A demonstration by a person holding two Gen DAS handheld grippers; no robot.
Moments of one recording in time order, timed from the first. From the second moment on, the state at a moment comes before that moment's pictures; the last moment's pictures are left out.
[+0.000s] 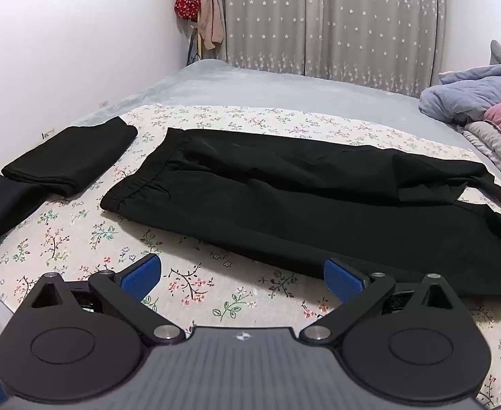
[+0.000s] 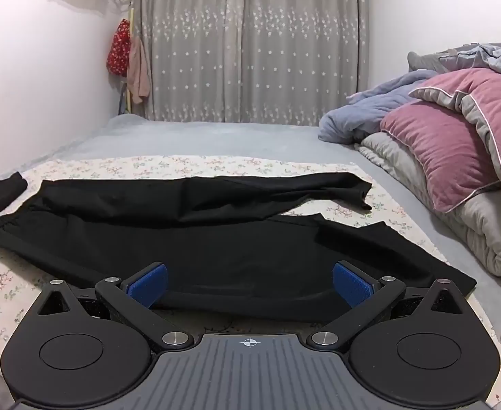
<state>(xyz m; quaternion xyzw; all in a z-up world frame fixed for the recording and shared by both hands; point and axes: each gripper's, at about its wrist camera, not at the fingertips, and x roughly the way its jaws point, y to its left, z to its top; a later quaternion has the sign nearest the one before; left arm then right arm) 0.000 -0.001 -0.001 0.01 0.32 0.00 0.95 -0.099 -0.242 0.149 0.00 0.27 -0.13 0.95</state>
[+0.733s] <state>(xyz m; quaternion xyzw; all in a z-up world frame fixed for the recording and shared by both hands) 0.065 0.089 0.020 -0.08 0.38 0.03 0.92 -0.077 -0.281 0.135 -0.04 0.27 -0.15 0.95</state>
